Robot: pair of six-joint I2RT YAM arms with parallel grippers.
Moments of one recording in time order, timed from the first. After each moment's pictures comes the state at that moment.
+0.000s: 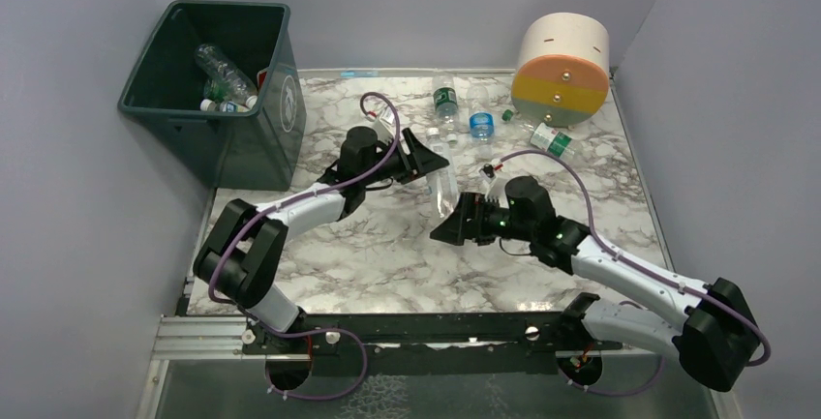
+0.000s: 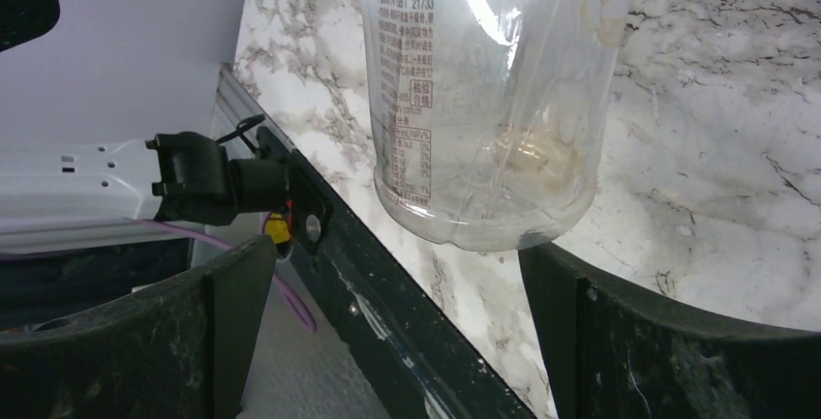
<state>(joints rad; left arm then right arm) -0.54 1.57 0.83 0.48 0.49 -0.99 0.73 1.05 0.57 -0.01 -0.36 0.78</state>
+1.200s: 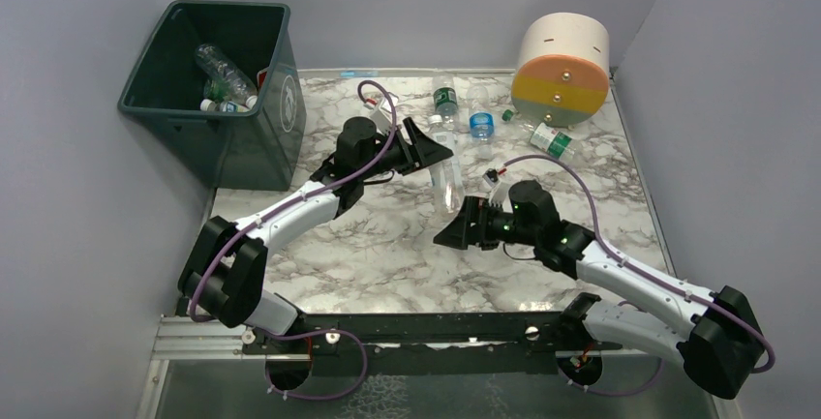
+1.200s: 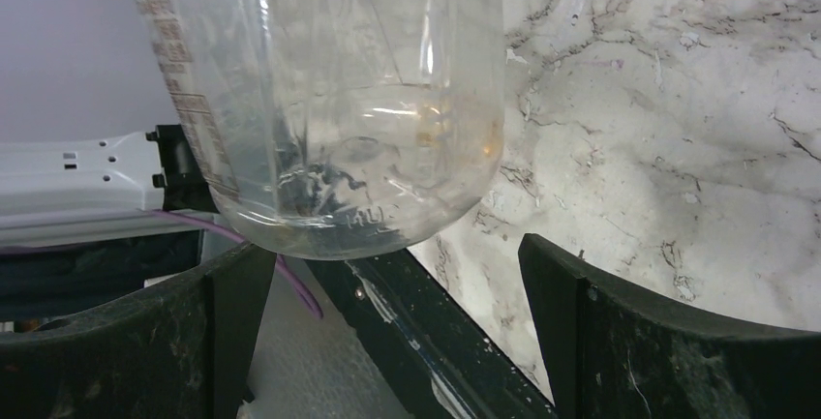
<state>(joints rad) -0.57 1.46 0.92 0.34 0.44 -0.96 0.73 0.99 0.54 -0.05 -0.37 0.81</state>
